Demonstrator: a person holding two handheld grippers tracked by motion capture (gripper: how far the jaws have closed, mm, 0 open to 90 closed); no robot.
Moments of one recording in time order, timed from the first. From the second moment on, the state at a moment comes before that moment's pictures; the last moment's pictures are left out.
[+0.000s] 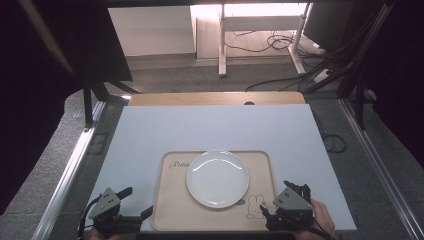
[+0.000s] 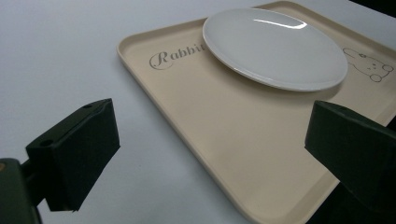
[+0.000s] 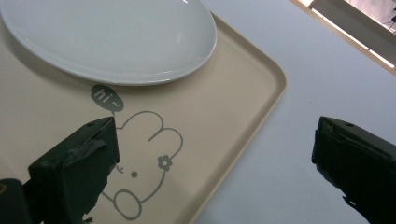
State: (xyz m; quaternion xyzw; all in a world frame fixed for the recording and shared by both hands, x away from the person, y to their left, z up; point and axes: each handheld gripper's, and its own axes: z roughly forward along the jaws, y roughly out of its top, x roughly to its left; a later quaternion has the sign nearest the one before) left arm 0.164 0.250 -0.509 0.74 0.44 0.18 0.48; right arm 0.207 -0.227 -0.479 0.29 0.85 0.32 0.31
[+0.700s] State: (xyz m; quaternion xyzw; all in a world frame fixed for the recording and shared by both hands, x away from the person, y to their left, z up) left arm 0.164 0.250 -0.509 0.74 0.44 0.18 0.48; right arm 0.198 -0.261 -0.473 0.33 0.82 0.34 0.33
